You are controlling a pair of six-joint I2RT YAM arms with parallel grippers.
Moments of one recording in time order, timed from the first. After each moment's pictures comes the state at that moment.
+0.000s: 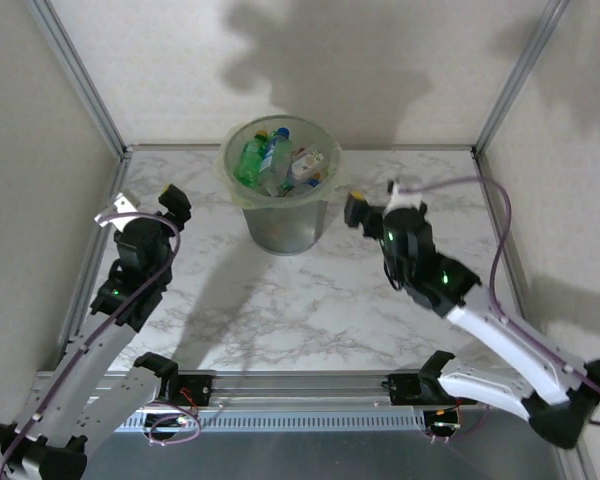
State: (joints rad) left arm -0.31 0.80 0.73 -0.13 -0.68 -0.62; right arm 0.81 0.92 0.90 -0.26 0.68 0.36
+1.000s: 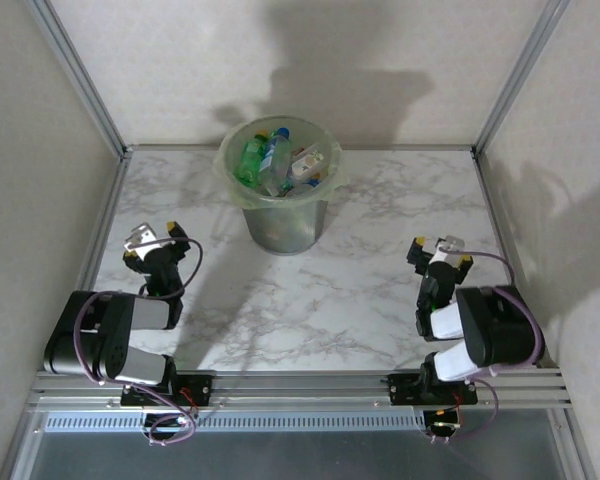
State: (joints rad) left arm -0.04 1.44 0.21 1.07 -0.51 -0.31; right arm 0.09 1.52 0.11 1.22 0.39 0.08
